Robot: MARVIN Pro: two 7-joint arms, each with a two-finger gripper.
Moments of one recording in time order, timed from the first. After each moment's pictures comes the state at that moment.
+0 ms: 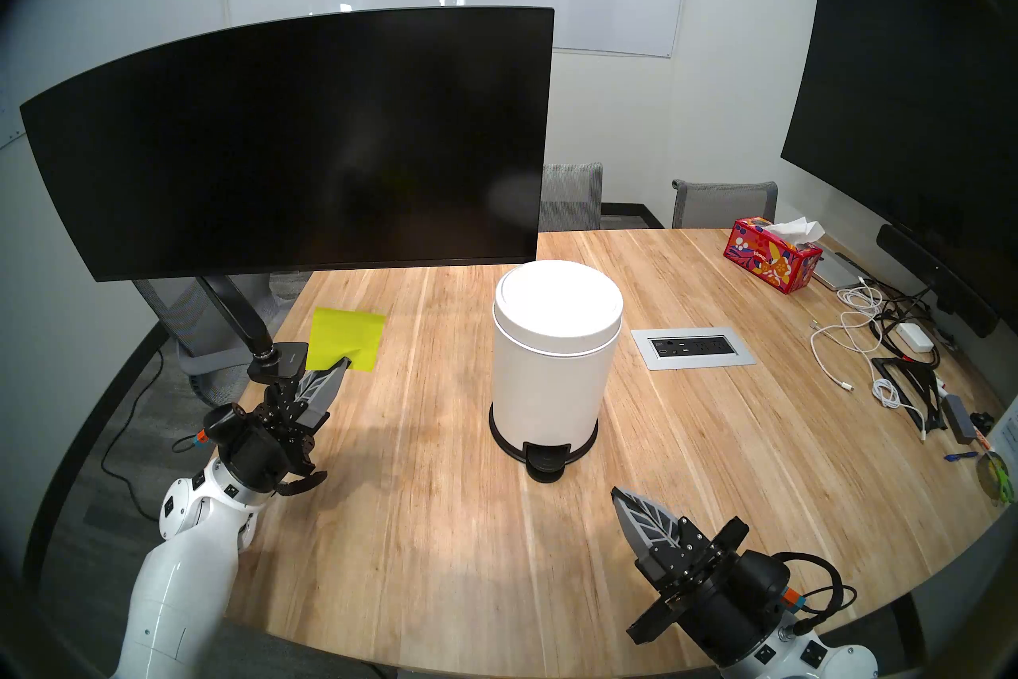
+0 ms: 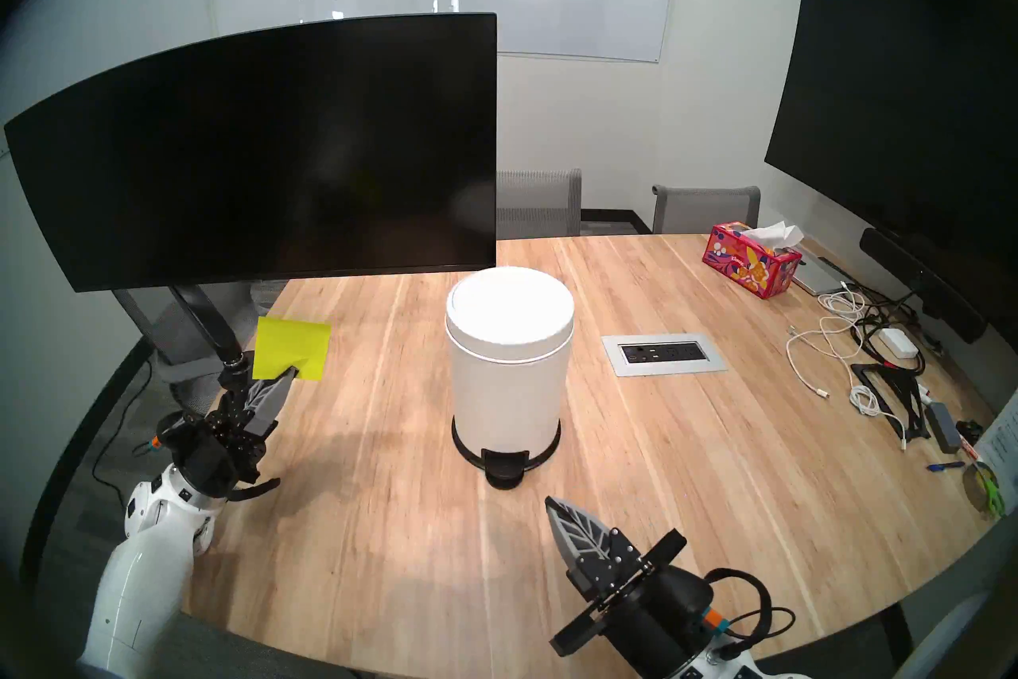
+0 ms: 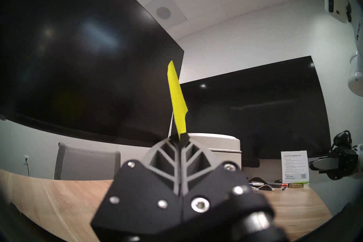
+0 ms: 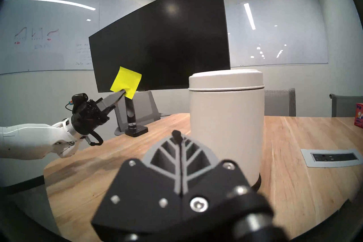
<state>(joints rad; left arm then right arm) 1.86 -1.18 -1.77 -1.58 -1.01 -0.37 -1.27 -2.60 -1.54 1.69 -2.31 0.20 -0.33 0.73</state>
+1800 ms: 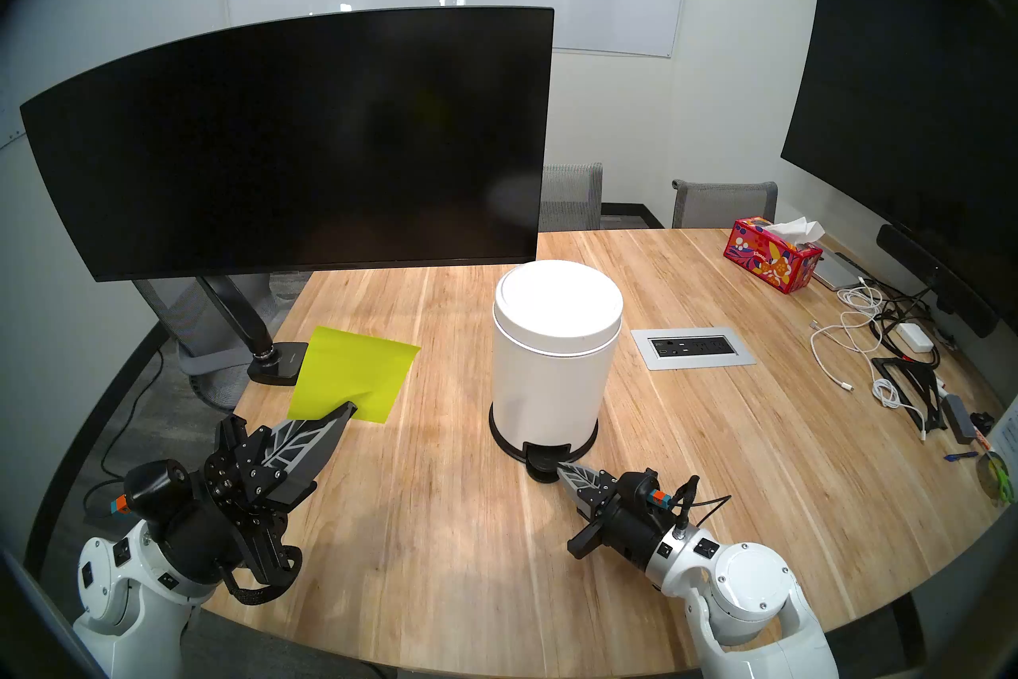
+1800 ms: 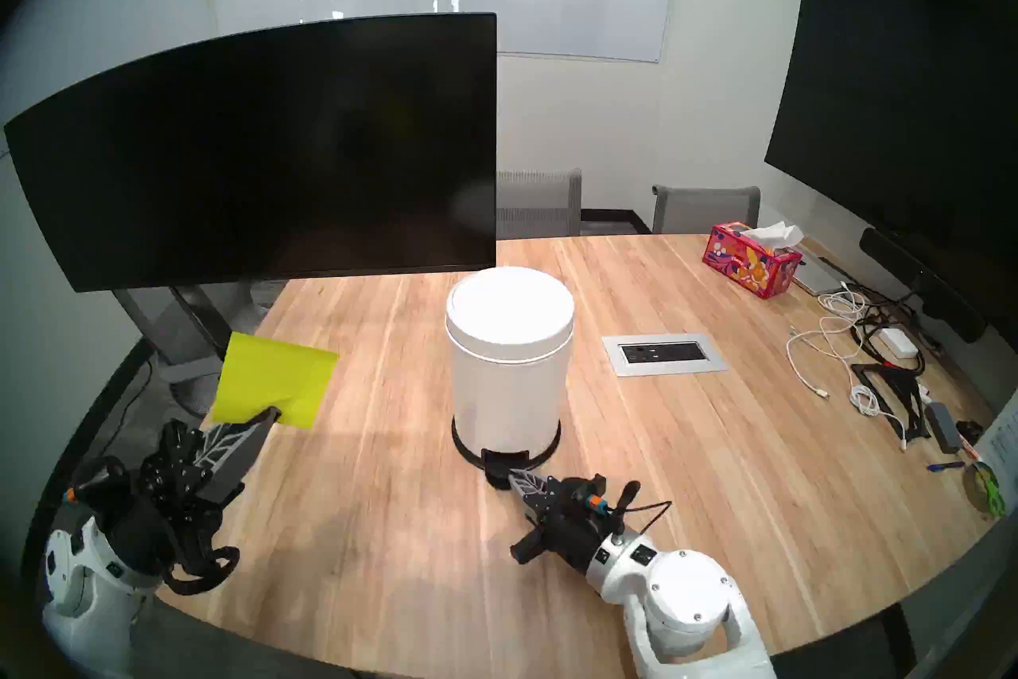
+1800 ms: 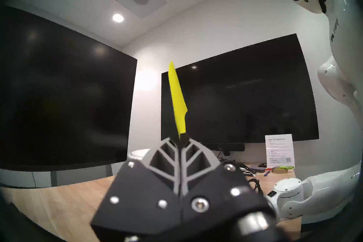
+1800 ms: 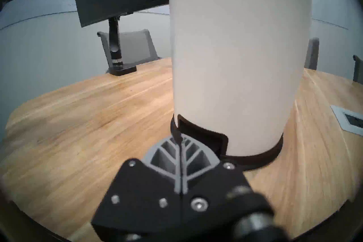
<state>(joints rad) 2.42 -1.30 -1.99 -2.29 -0.83 -0.27 -1.06 -2.06 -1.47 1.55 -1.95 -0.08 0.08 0.65</state>
